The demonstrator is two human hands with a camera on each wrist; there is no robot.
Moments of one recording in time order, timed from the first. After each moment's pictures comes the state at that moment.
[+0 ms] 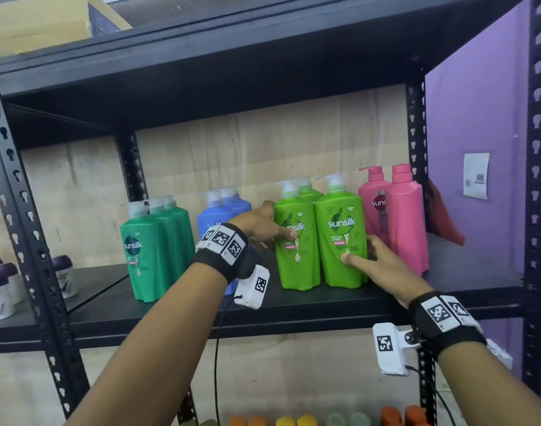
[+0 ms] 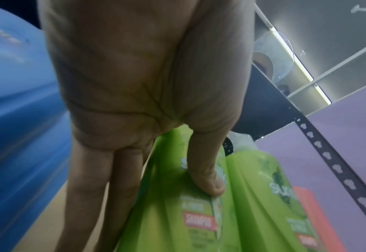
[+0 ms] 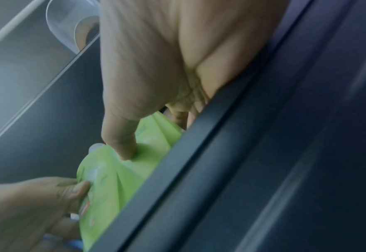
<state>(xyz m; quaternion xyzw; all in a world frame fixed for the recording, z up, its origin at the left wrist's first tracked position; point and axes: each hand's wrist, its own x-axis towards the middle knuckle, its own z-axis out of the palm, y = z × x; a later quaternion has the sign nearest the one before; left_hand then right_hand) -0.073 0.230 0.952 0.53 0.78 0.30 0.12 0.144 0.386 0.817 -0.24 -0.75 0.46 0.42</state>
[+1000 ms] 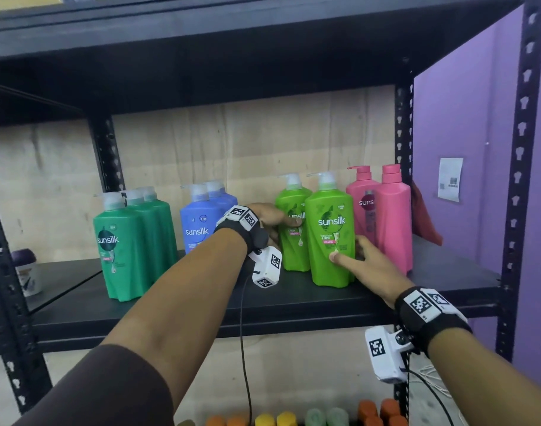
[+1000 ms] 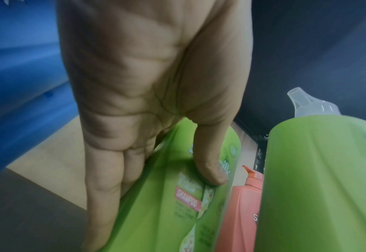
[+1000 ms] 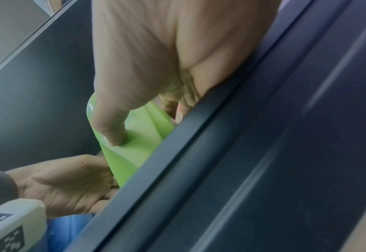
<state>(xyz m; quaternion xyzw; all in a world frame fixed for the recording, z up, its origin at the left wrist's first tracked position) -0.072 0.292 0.948 0.44 0.73 0.39 0.36 0.147 0.376 0.820 -0.25 -0.75 0.44 0.41</state>
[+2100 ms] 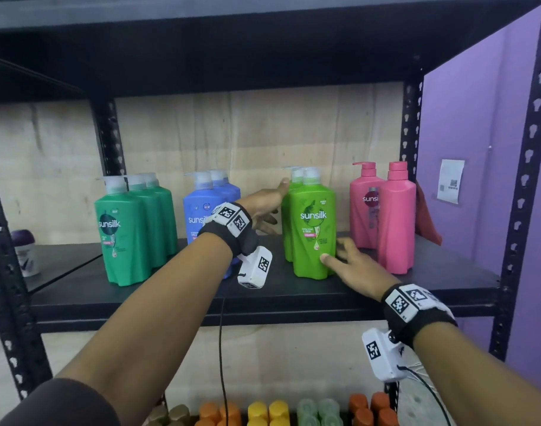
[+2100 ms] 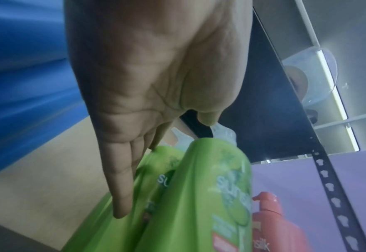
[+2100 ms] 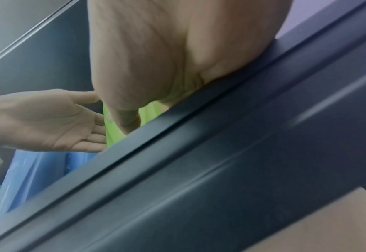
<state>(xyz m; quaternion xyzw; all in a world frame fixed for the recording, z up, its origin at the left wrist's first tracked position) -0.066 0.269 0.953 0.45 0.71 0.47 0.27 0.132 0.364 0.827 -0.31 -0.86 0.30 0.27</state>
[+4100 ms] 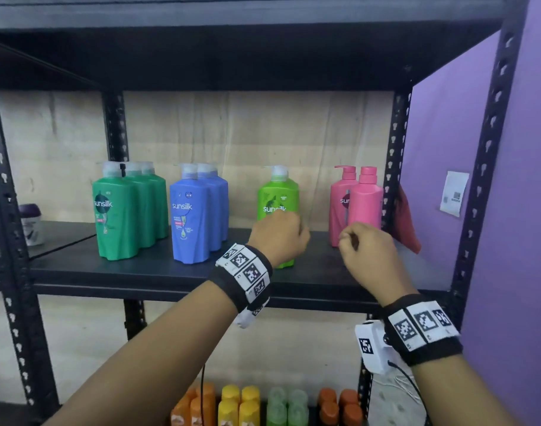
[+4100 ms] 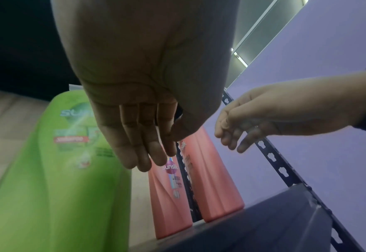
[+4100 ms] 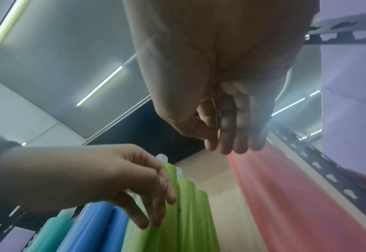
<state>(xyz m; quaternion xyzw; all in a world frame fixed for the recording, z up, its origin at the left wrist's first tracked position) 0.052 0.250 0.891 0.55 0.78 0.22 -0.21 0.216 0.351 0.853 -0.26 -0.82 0.05 0.50</state>
